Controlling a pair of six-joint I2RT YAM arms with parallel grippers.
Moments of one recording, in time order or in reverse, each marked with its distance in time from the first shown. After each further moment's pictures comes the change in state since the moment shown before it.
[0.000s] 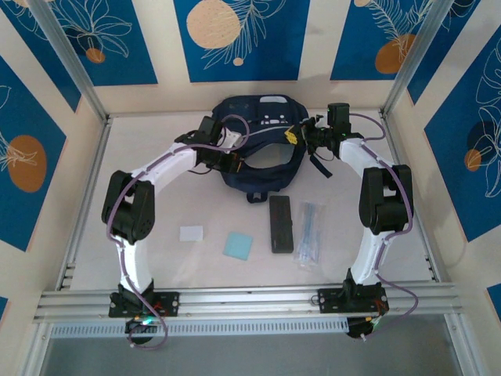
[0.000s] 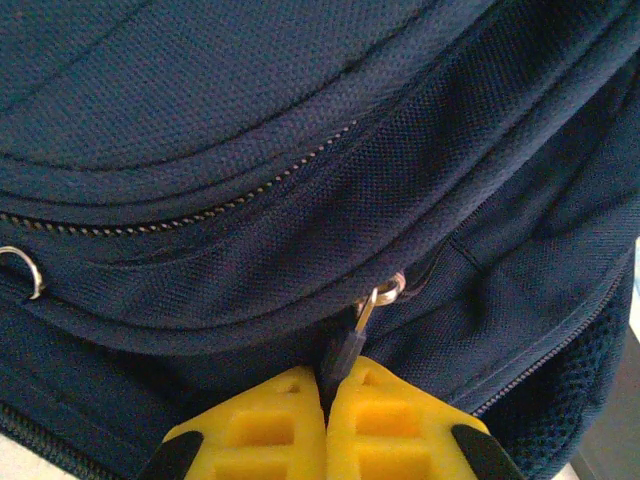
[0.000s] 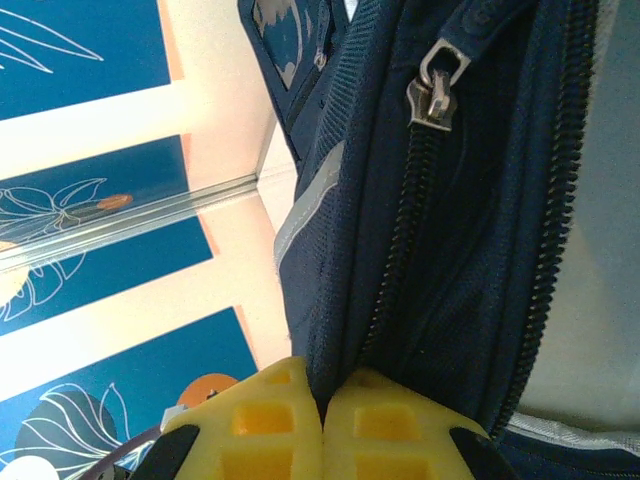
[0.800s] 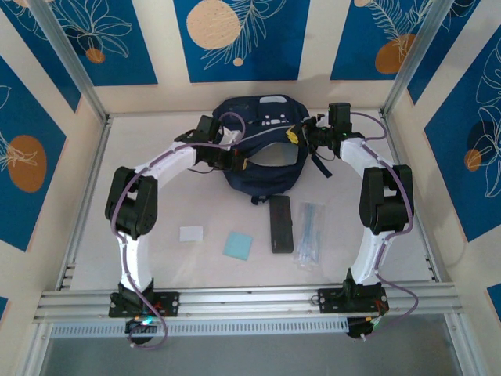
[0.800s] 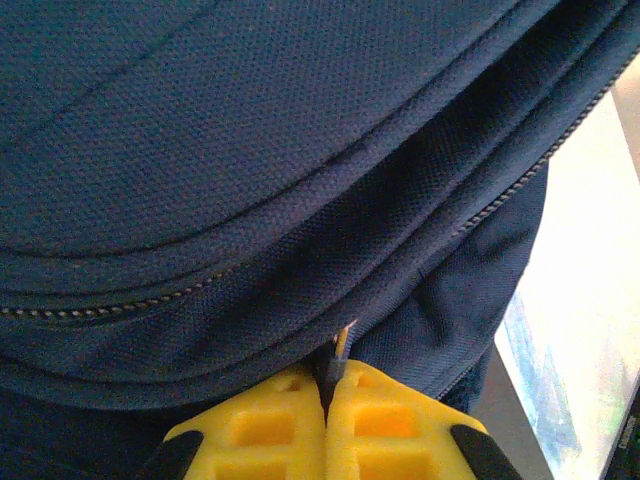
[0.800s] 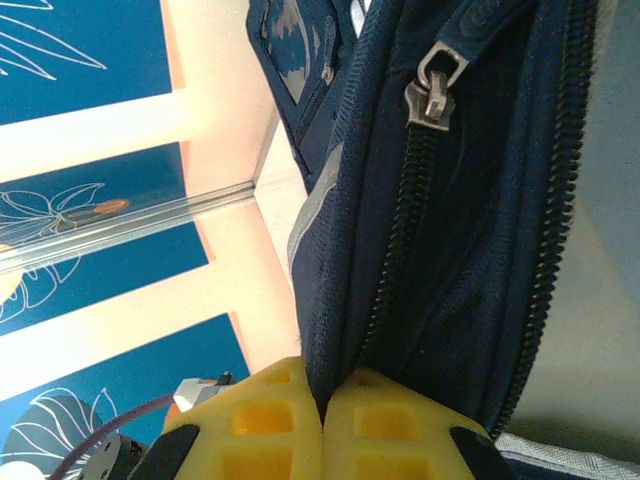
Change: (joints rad) left arm 0.029 0.055 0.012 0.080 0.235 -0.162; right arm -0.003 0.000 0.002 -0.001 0.012 -0.020
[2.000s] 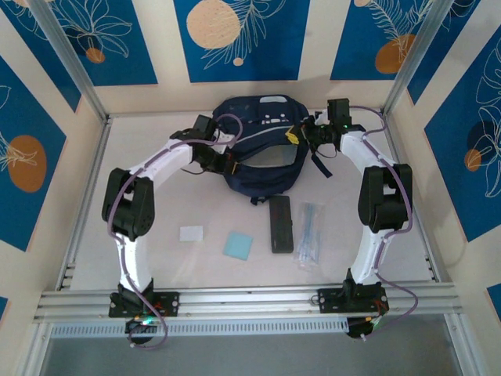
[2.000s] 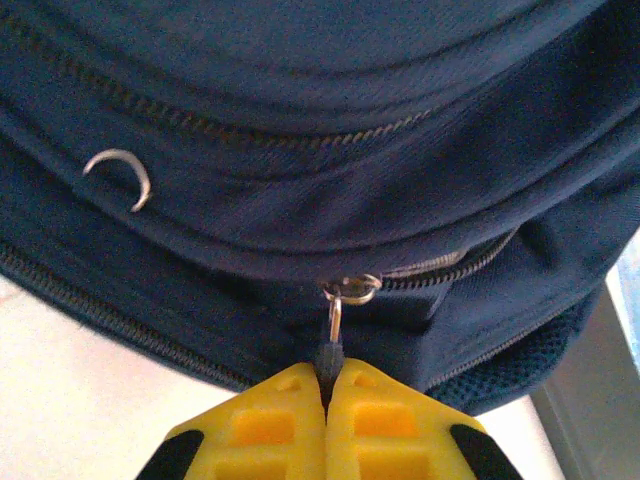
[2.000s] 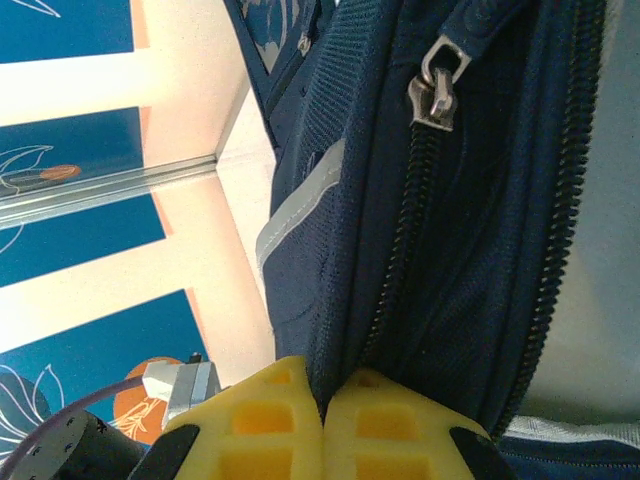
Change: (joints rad) left arm 0.019 -0.044 0.004 -0.188 -0.159 0.126; right arm -0.003 0.024 0.124 -0.235 -0.008 -0.184
